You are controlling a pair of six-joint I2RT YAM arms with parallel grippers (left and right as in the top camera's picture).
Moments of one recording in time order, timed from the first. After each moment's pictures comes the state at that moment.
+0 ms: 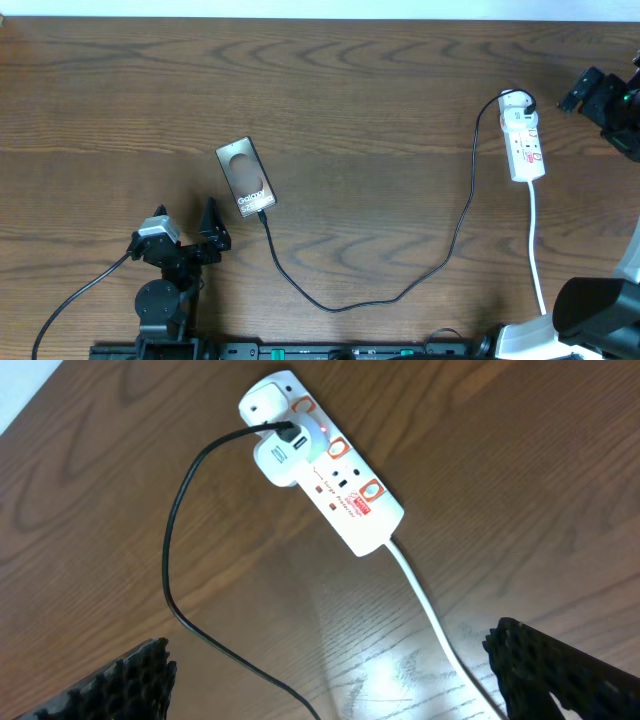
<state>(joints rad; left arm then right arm) -0.02 0.01 0.01 -0.11 -0.05 -0.33 -0.38 1.70 1.90 -1.35 -0.10 0.31</state>
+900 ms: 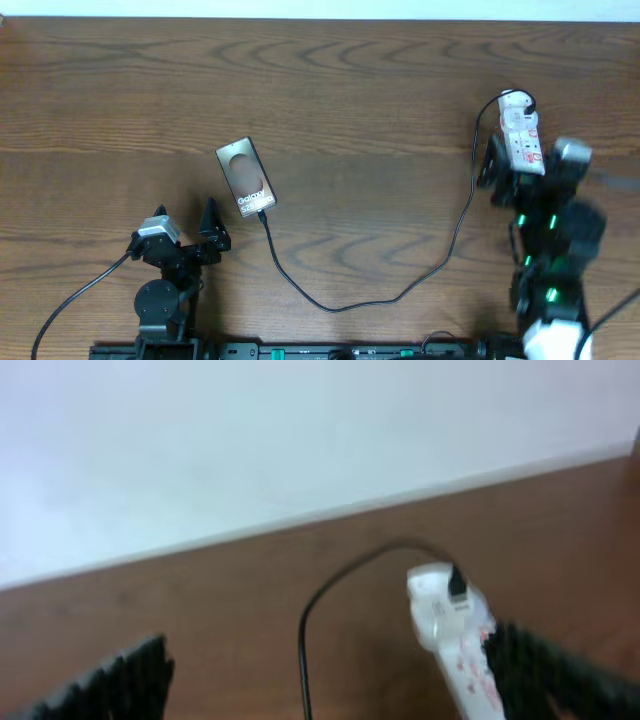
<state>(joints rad) -0.02 0.01 0.02 -0.12 -0.05 -0.33 -0.13 0.73 0.39 0.19 -0.11 0.19</state>
